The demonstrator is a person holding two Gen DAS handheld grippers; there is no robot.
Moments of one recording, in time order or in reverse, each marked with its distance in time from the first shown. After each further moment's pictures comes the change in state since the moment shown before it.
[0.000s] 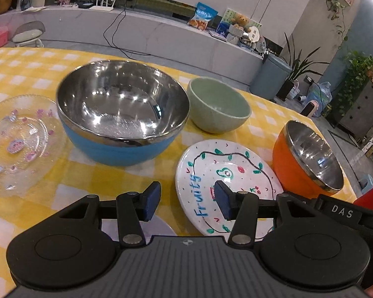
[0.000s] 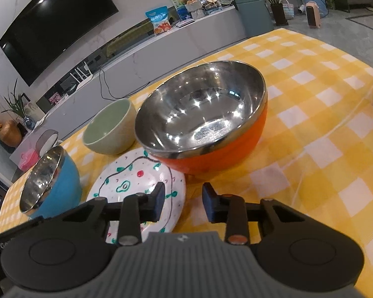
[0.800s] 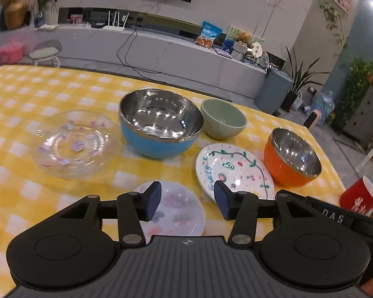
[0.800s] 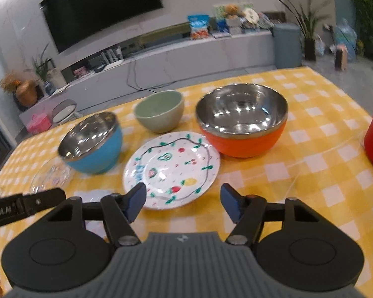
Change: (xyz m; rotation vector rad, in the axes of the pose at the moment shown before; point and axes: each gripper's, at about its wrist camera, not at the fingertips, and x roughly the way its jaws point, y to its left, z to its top) left arm -0.087 0.008 -0.020 0.012 -0.080 0.042; right arm -0.068 0.044 -0.033 -0.235 -0.021 0.011
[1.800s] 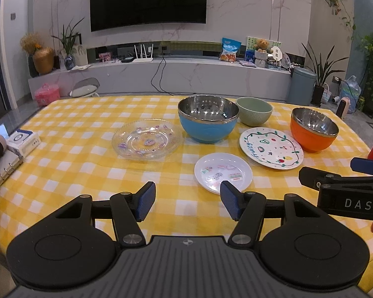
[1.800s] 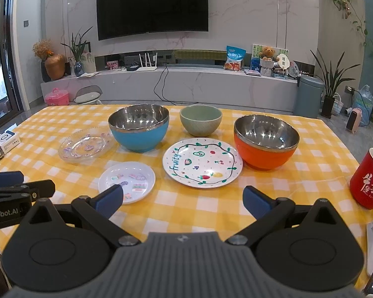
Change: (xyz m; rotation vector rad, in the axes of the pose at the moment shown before) left arm -0.095 0.002 -0.070 0.168 -0.129 0.240; right arm -0.077 0.056 -0.059 -0.328 -0.136 0.014
